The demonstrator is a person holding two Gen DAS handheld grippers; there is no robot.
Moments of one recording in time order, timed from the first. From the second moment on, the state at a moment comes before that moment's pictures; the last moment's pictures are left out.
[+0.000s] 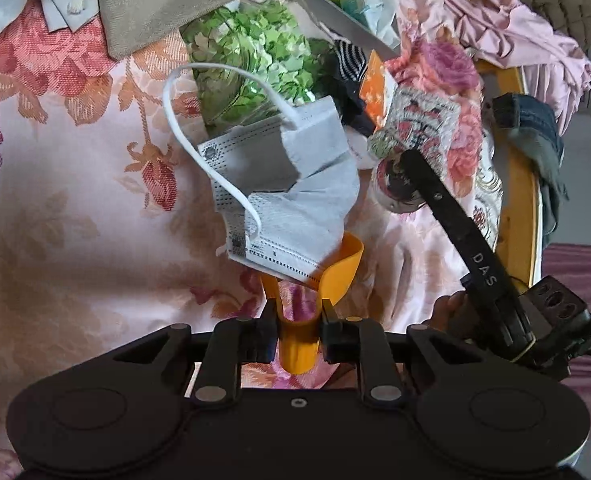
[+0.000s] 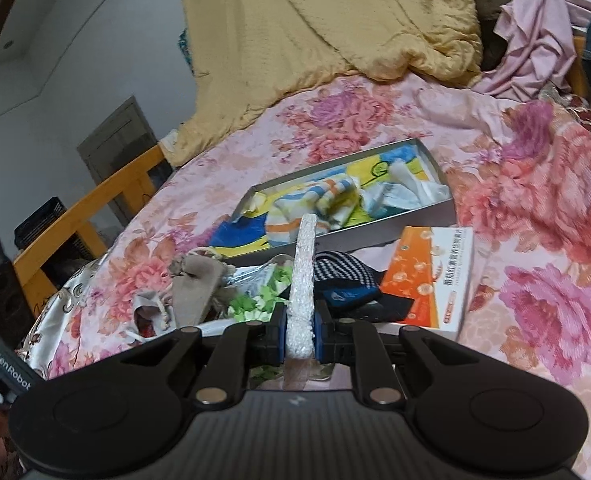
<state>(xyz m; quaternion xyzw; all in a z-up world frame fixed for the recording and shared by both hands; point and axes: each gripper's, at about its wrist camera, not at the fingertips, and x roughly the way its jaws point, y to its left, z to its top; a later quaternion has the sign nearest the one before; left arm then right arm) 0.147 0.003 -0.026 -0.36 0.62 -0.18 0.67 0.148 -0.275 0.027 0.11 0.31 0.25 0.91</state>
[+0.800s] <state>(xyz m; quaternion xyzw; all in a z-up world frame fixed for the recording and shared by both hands) 0.185 0.005 0.013 -0.24 0.64 -0.21 0.70 0.147 -0.256 0.039 0.10 0.24 0.36 0.89</state>
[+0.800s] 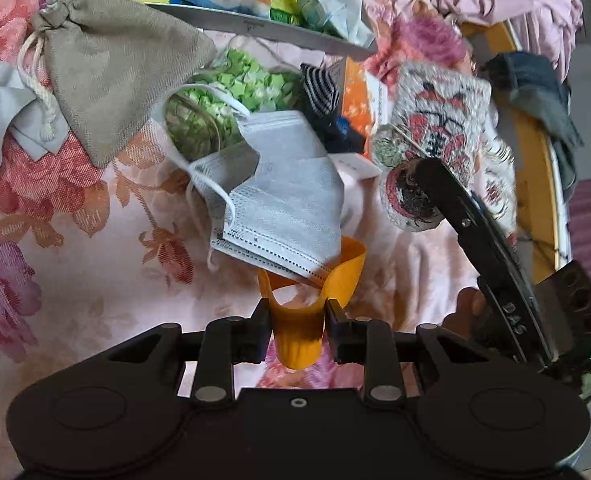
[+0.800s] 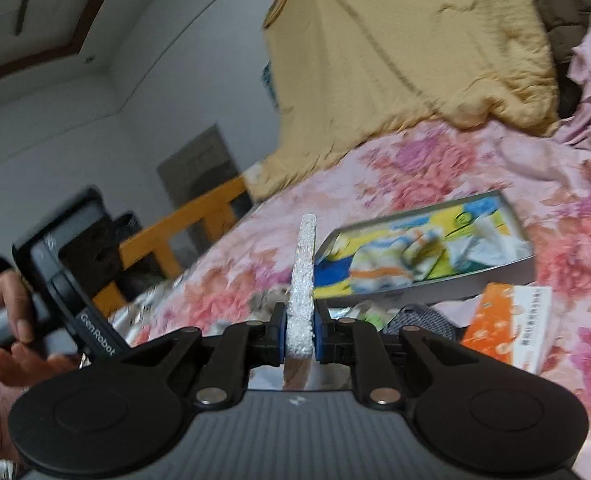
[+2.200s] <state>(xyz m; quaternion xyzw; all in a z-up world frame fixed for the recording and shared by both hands) 0.291 0.048 0.099 -0.24 0.43 -0.15 0.86 0.294 -0.262 0.015 0.17 0.26 0.33 0.89</state>
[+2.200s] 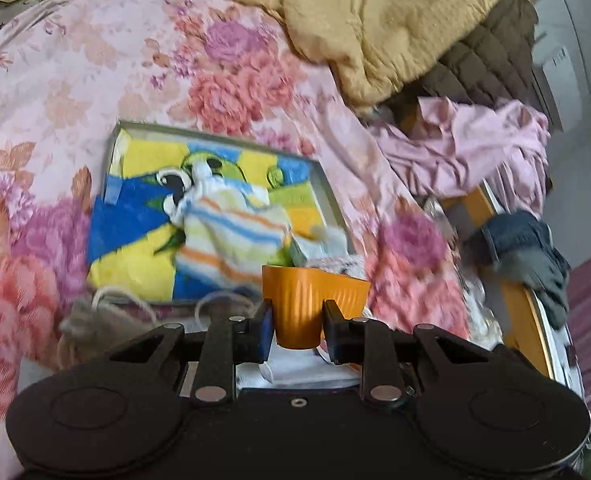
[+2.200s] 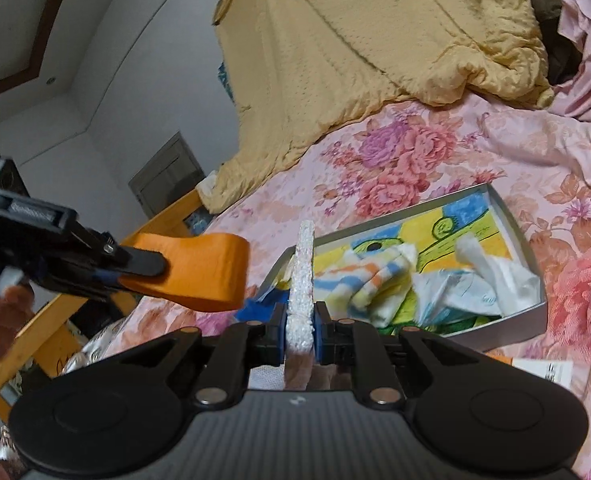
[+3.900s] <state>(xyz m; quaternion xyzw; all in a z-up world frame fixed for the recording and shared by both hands) 0.362 -0.003 0.019 -0.23 0.34 -0.01 0.91 0.352 -0.274 0.019 0.12 0.28 0.18 0.94</state>
